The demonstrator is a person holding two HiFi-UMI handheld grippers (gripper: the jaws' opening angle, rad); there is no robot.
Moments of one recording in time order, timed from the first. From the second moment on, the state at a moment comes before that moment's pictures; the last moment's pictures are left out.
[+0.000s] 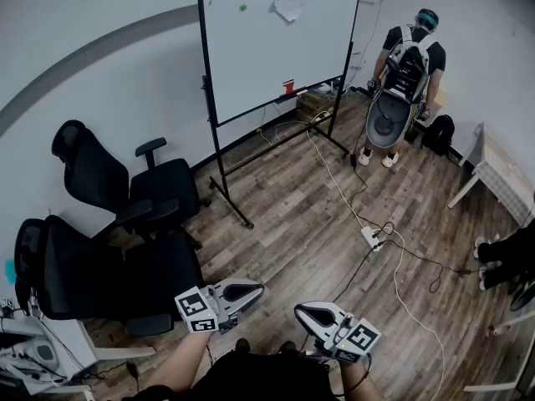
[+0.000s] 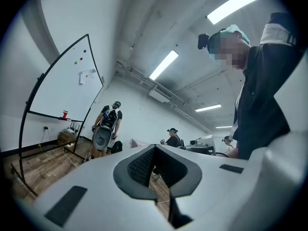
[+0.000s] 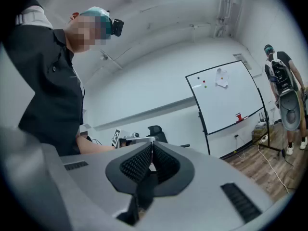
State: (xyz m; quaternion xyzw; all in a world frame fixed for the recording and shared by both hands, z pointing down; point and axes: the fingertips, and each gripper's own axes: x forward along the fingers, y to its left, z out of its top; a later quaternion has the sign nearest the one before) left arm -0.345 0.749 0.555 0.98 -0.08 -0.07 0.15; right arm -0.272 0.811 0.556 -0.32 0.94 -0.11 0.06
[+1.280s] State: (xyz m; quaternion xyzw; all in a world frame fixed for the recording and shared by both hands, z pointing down) left arm -0.214 0.679 0.563 0.99 -0.07 -0.01 0.13; right arm -0.129 0.714 0.600 -0.35 0.93 -0.13 0.04
